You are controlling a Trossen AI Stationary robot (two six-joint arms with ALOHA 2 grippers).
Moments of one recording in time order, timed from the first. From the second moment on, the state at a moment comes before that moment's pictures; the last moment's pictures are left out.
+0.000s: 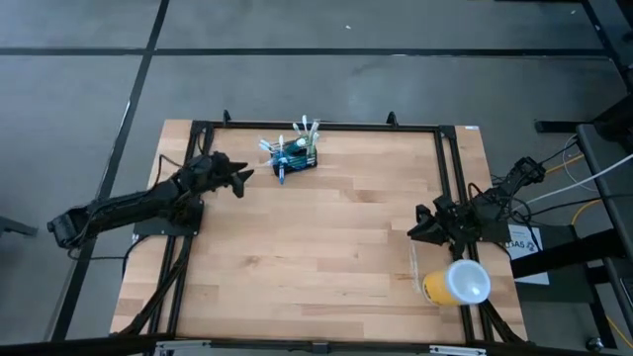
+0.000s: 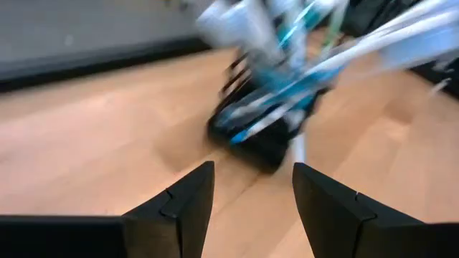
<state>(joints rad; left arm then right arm) 0.68 0.61 0.01 0.21 0.04 -0.33 0.66 0.01 0.02 0.07 0.32 0.77</state>
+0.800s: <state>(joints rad) 0.16 0.00 0.01 0.15 -0.05 -0.33 0.32 0.00 0.02 0.06 0.32 0.77</state>
